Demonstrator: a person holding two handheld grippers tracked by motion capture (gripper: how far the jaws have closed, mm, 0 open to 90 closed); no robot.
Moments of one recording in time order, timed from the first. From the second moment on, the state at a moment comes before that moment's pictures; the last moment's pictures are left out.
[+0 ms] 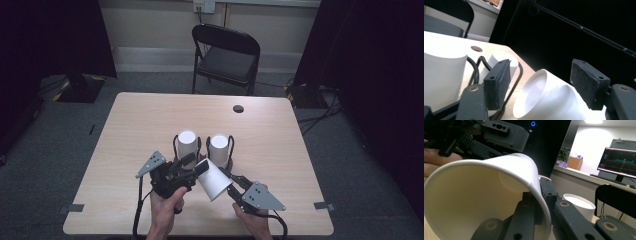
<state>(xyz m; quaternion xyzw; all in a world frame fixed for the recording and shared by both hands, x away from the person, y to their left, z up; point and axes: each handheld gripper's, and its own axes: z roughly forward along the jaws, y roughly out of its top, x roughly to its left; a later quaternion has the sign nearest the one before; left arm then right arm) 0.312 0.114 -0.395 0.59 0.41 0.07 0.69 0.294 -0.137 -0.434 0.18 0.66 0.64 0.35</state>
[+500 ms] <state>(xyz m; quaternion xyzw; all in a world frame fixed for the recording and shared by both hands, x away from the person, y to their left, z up) 0.304 0.118 -0.395 0.63 0.36 0.14 0.68 0.297 -0.157 -0.429 0.23 0.69 0.62 0.30</state>
